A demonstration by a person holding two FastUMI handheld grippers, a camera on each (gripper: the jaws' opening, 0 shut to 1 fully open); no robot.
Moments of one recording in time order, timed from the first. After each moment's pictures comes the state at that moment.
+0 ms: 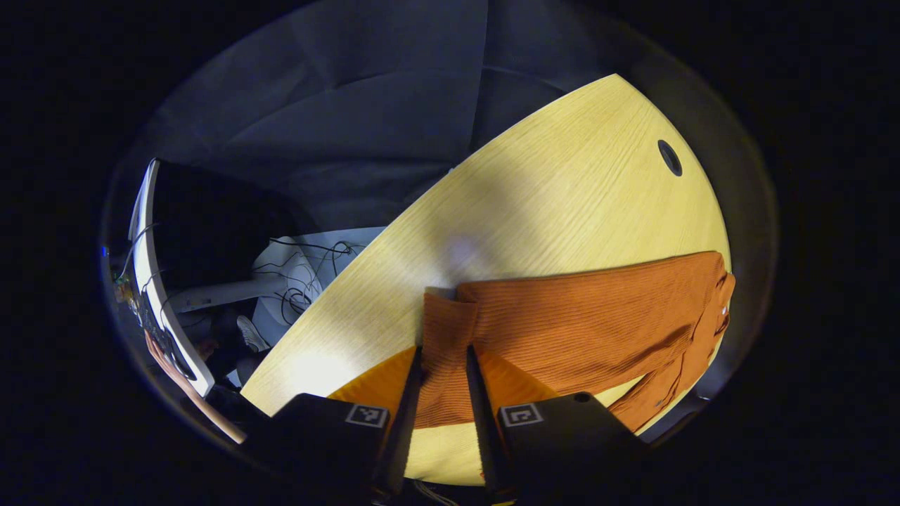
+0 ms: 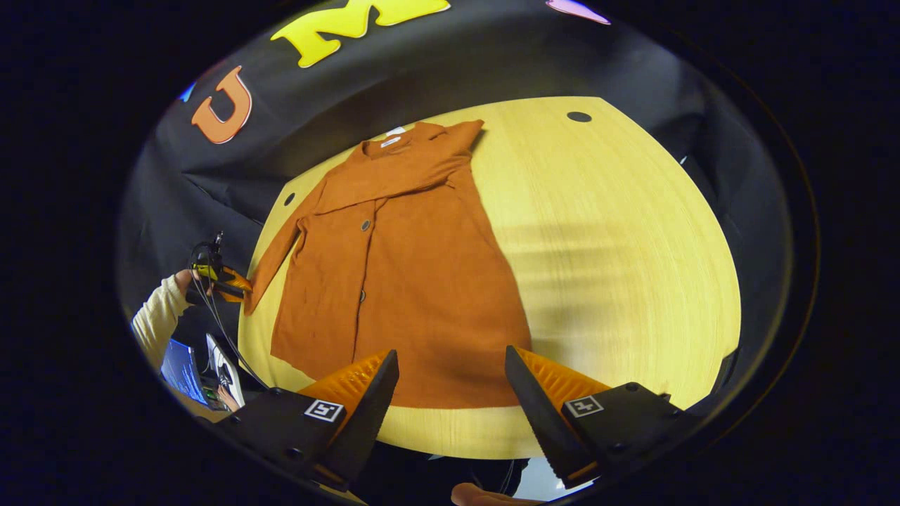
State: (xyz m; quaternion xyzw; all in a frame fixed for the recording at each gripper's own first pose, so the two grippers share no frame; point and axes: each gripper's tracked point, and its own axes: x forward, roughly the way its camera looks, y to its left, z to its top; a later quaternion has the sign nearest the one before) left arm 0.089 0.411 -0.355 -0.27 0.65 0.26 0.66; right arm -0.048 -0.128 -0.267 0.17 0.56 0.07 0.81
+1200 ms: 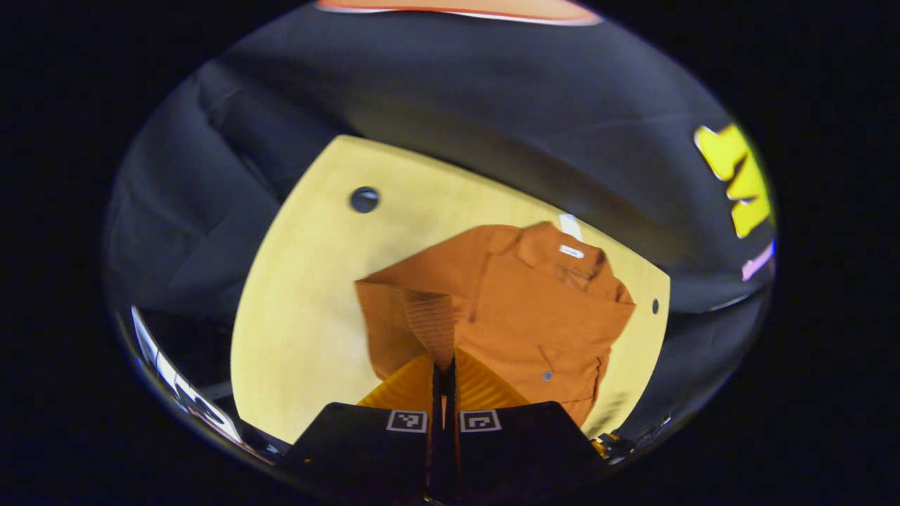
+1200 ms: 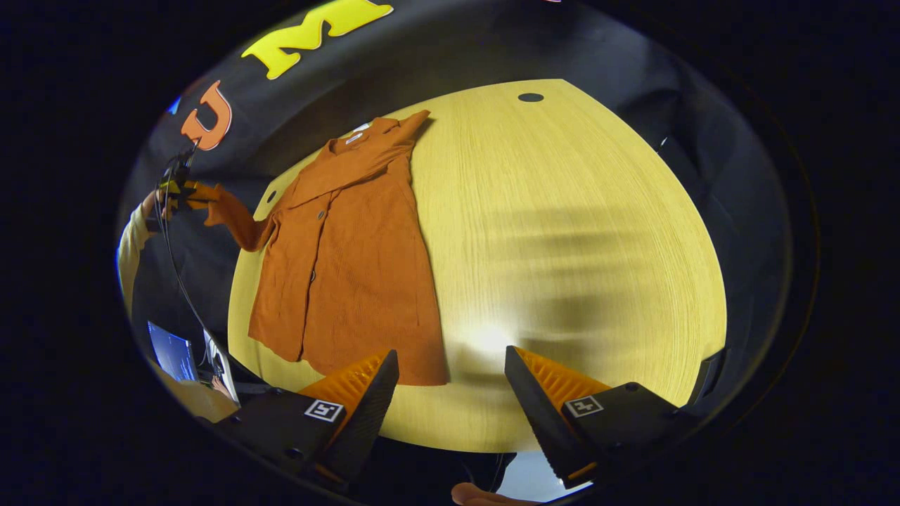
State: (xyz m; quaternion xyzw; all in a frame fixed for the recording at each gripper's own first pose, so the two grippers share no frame) left arm 0.275 0.124 -0.167 -0.13 0.59 0.02 0.80; right arm -0.076 -0.222 -0.296 0.17 0.57 0.06 0.80
